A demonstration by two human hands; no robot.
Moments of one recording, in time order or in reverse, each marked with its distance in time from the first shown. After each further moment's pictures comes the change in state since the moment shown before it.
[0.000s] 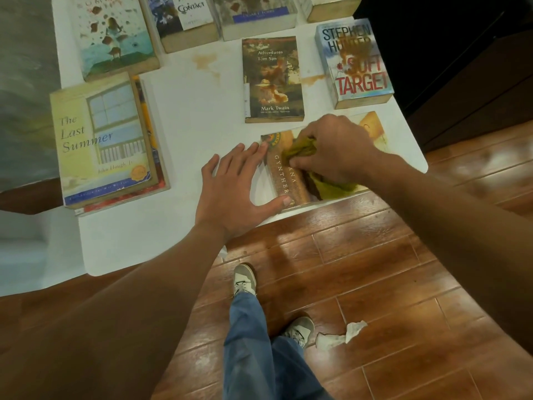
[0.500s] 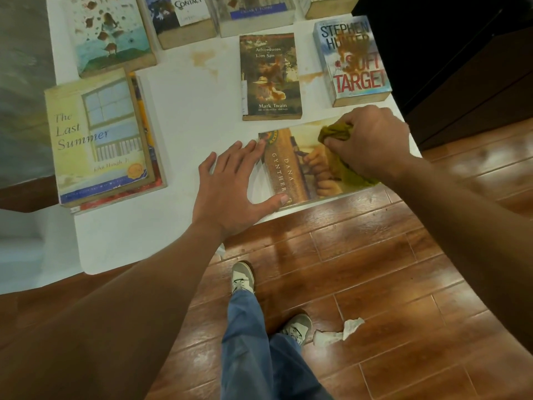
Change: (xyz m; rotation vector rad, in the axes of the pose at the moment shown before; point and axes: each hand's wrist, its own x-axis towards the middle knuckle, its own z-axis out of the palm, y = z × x) left_hand -0.002 -0.001 0.001 -0.018 0.008 0.005; right_hand -0.015 0.034 -0.012 -0.075 0.191 0.176
